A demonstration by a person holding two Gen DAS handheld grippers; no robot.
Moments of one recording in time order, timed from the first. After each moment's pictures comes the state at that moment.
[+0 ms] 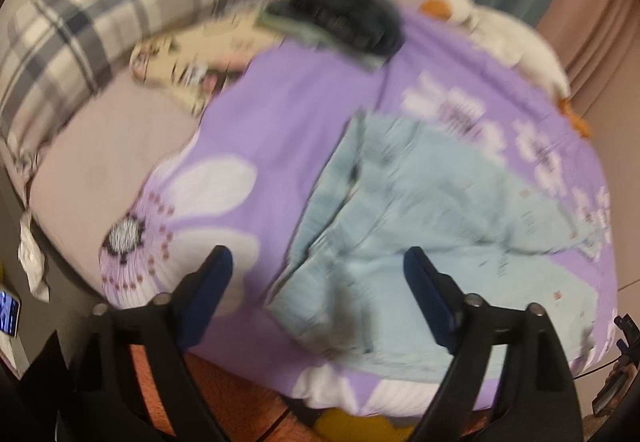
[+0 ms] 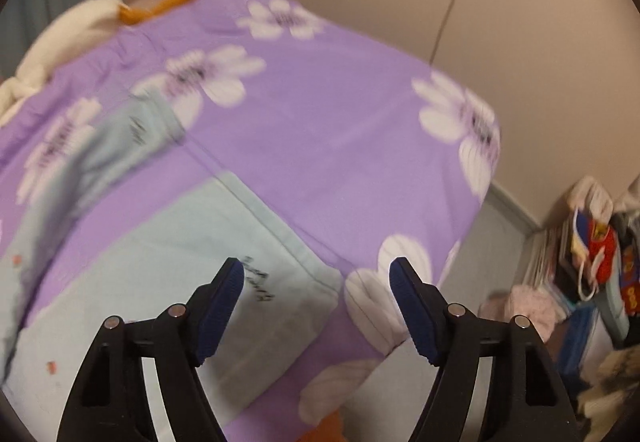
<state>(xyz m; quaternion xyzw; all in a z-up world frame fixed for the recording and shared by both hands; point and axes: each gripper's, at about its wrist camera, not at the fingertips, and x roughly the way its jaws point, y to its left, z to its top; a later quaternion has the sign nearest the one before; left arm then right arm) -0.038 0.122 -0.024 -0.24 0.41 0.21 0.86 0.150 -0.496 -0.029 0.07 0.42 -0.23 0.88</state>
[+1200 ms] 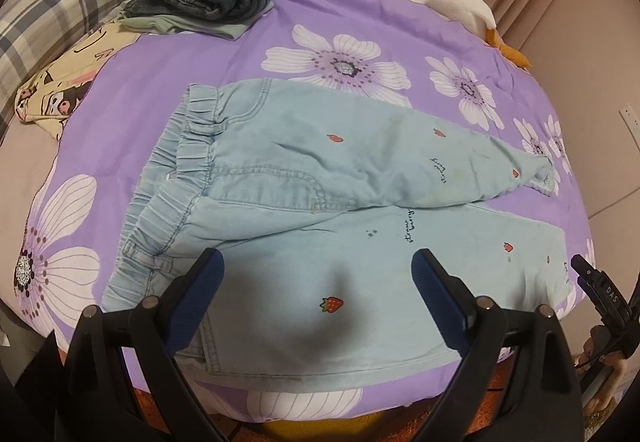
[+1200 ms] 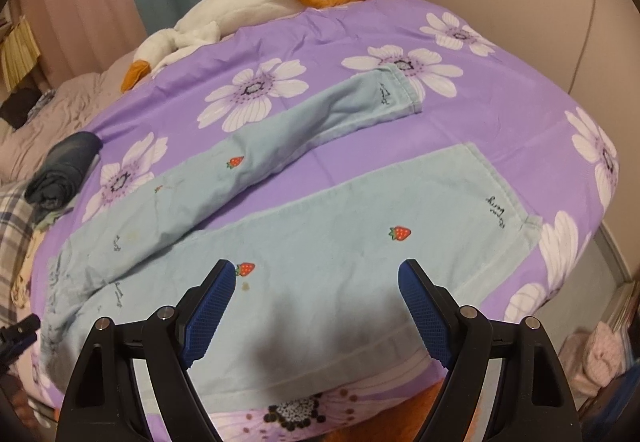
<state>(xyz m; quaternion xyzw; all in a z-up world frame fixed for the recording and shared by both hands) 0.031 0.035 -0.039 -0.20 0.46 0.07 0.86 0.112 -0.352 -0.020 0.08 0.42 0.02 0.91</state>
